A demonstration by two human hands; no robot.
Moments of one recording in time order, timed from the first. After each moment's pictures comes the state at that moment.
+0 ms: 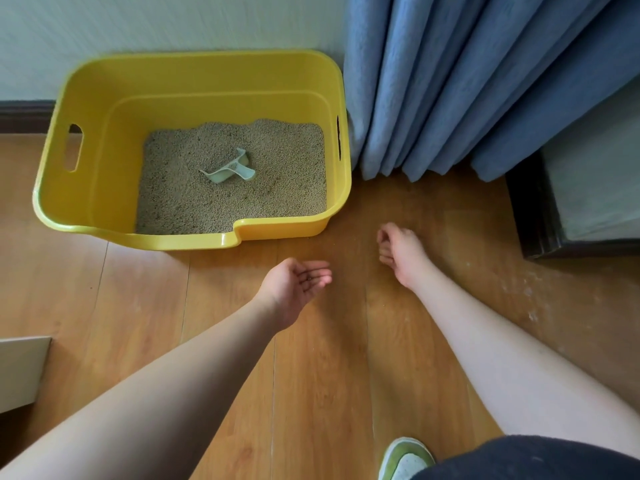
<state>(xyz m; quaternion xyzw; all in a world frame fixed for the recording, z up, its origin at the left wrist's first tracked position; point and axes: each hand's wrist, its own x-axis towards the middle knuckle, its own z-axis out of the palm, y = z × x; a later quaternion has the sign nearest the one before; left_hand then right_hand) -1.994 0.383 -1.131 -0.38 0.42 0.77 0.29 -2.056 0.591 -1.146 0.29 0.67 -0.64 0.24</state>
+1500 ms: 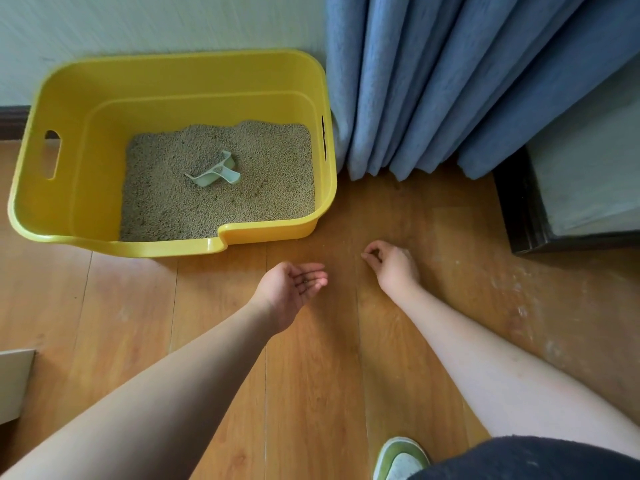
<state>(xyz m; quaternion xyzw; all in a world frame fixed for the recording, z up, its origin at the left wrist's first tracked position) -1.996 0.393 -1.135 -0.37 0.42 0.77 0.30 -2.032 0.601 -1.173 0.10 0.95 -0.25 0.18</state>
